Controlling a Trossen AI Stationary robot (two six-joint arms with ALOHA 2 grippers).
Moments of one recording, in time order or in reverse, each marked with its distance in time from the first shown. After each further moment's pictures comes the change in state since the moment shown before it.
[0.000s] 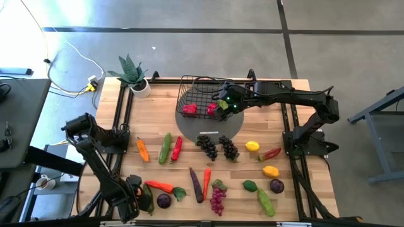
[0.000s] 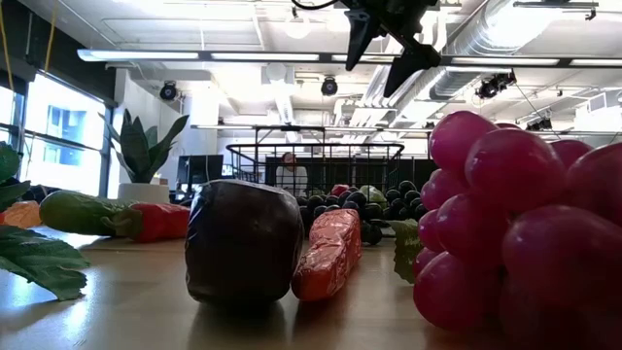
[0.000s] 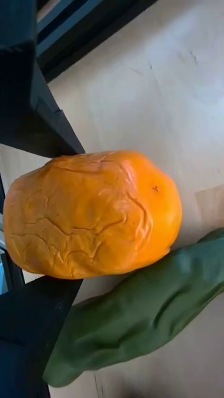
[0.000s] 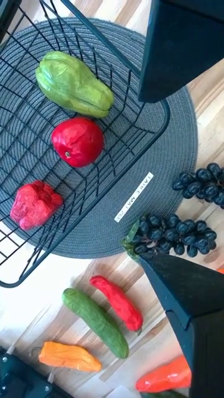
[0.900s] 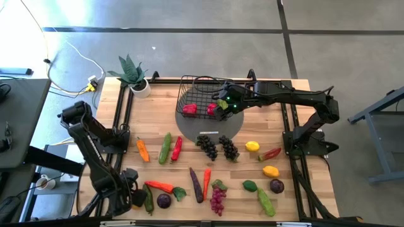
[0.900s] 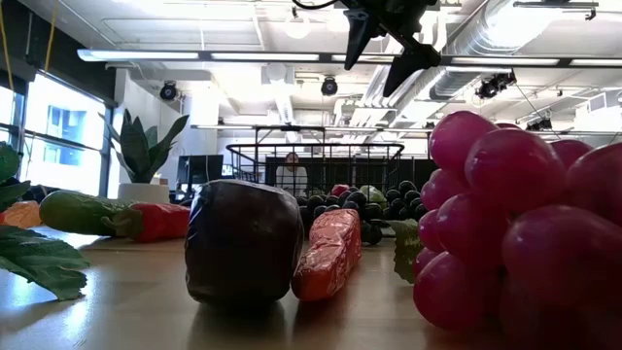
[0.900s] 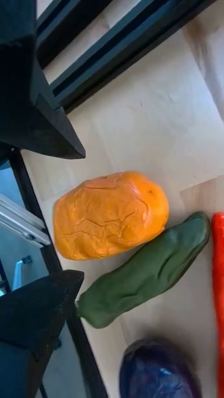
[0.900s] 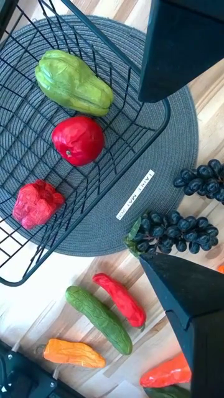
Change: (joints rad) left arm -0.005 -0.190 -0.002 -0.119 -0.046 0.062; right arm 0.000 -0.001 0.000 0.007 0.000 0.018
